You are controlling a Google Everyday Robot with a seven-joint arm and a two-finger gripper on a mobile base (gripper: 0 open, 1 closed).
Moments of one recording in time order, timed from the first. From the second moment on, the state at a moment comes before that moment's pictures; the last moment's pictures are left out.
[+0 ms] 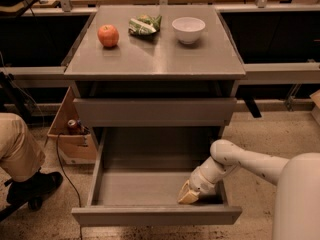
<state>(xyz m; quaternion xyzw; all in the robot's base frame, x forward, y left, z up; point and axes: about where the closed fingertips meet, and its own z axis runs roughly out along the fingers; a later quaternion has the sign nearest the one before) 0.487 -0.092 0.399 -0.58 0.73 0.35 0.09</state>
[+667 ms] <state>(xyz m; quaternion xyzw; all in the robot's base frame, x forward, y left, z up) 0.504 -0.115 0.426 -0.58 0.75 0.29 0.13</state>
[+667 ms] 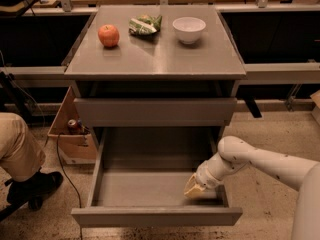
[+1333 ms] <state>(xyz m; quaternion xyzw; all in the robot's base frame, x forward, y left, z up) 0.550 -0.167 0.479 -0.58 0.78 0.16 0.17</state>
